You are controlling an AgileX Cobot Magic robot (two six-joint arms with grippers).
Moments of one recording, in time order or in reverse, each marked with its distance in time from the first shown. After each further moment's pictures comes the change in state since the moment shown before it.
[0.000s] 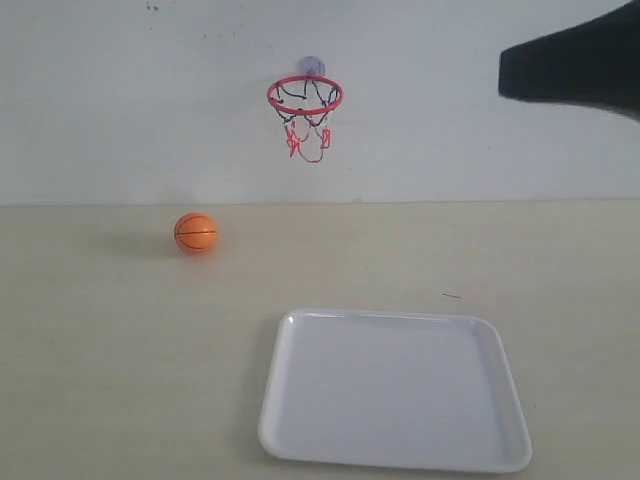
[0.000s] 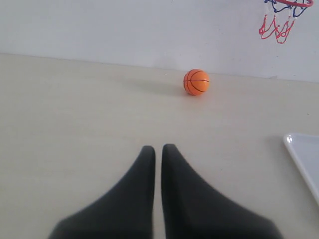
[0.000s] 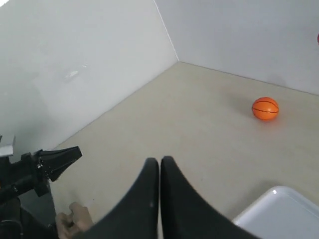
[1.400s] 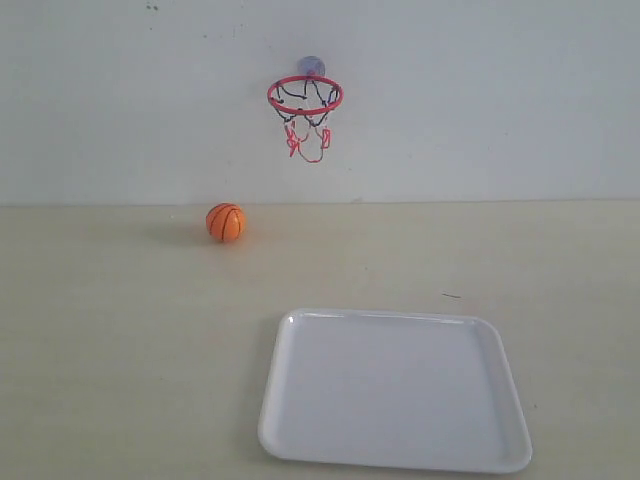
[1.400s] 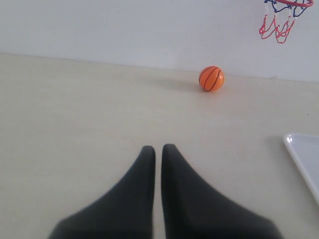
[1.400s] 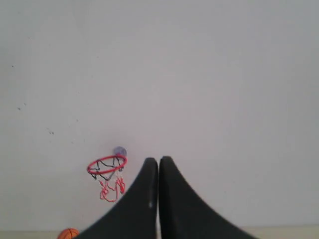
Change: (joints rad) left arm 0.000 0.000 0.000 0.000 0.000 0.000; right arm 0.198 -0.890 0.795 1.564 0.869 -1.587
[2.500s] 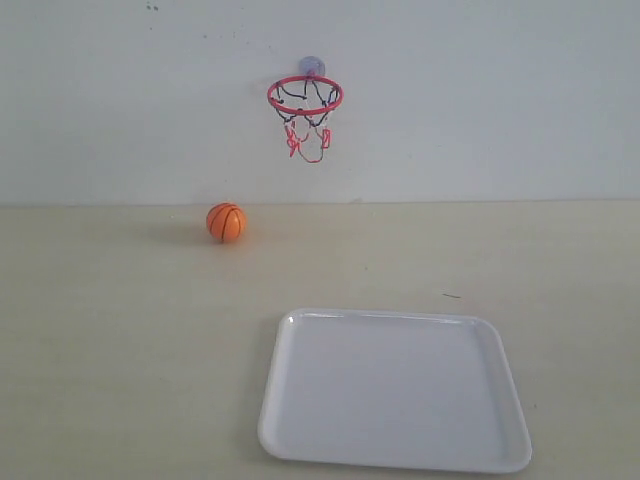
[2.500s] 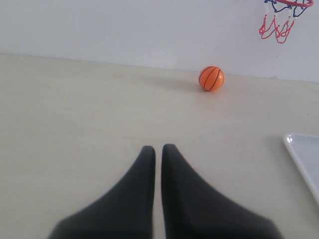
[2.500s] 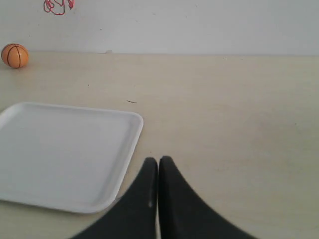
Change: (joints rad) left arm 0.000 0.000 0.000 0.000 0.000 0.000; right arm 0.000 -0.187 0.133 0.188 0.634 -0.329
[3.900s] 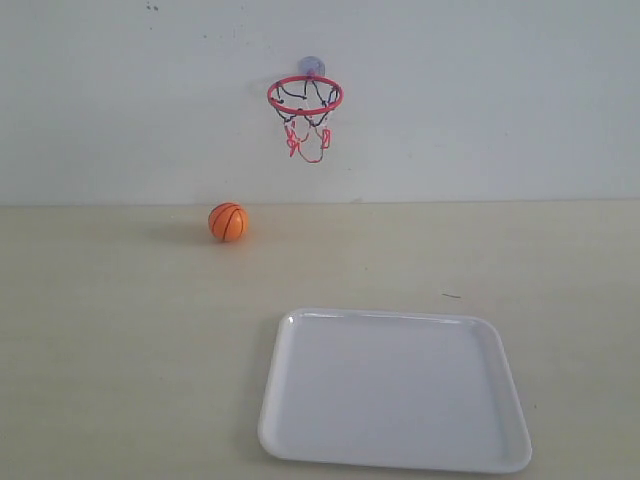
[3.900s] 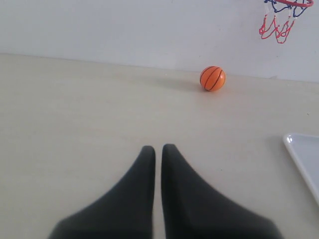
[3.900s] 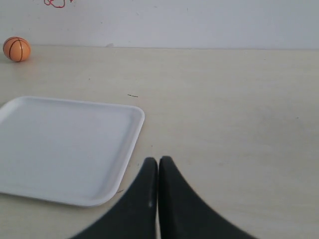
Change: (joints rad) left arm 0.000 0.000 0.000 0.000 0.000 0.000; right arm 0.000 0.000 0.000 0.017 0.020 -0.015
